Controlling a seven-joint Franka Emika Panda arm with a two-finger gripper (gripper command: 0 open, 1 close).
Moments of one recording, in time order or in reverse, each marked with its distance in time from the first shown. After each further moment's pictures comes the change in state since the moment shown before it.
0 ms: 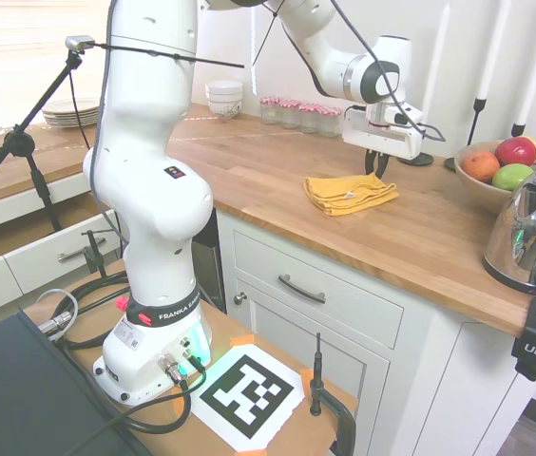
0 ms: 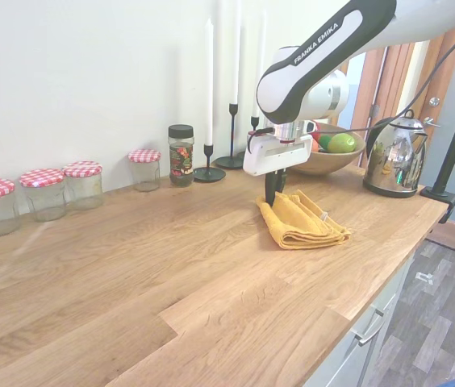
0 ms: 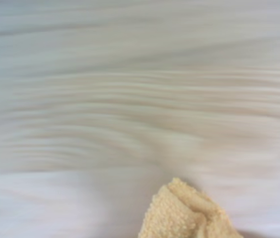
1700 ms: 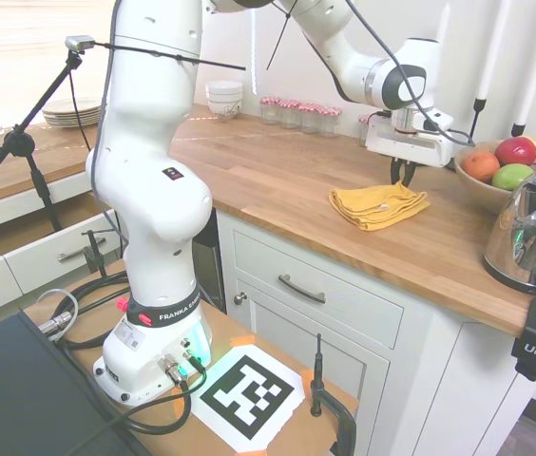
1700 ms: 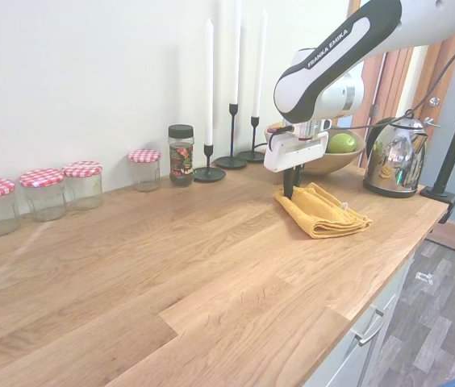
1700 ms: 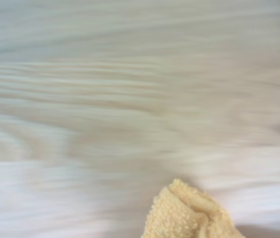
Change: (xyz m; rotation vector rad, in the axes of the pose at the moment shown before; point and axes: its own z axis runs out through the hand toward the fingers) arm 0.006 0.007 0.000 -0.026 0.042 -0.017
